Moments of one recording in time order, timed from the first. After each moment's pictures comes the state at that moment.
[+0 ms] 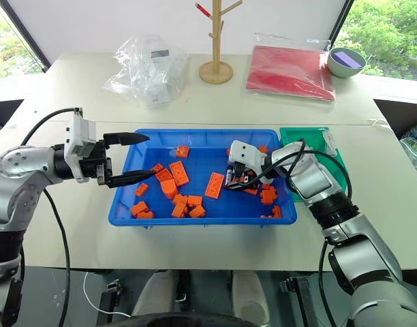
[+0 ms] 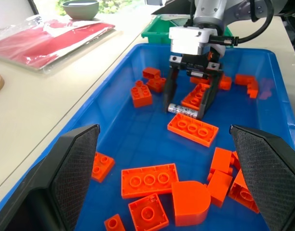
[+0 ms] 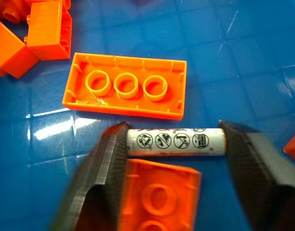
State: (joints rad) left arm -0.38 0.79 0.09 -0.19 -0.55 0.38 -1.15; right arm -0.69 -0.65 0.38 0.11 0.10 0.50 1.17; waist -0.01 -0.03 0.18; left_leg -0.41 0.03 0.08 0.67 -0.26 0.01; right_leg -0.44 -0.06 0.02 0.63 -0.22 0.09
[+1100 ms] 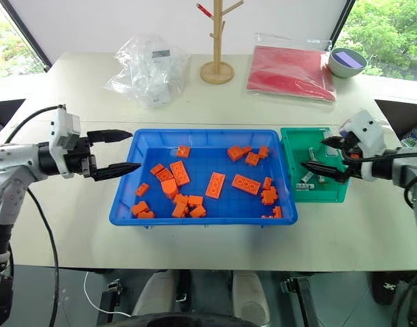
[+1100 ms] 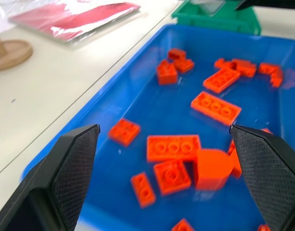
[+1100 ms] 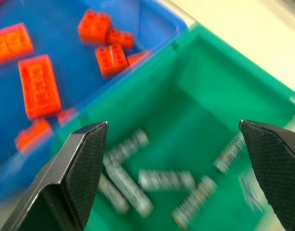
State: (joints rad) left arm -0.39 0.88 0.15 -0.03 -0.55 0.39 -1.20; right arm -0.28 -1.09 -0.28 0.06 0.34 0.53 1.16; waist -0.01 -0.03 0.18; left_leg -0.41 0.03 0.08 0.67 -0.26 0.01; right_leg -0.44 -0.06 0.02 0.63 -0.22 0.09
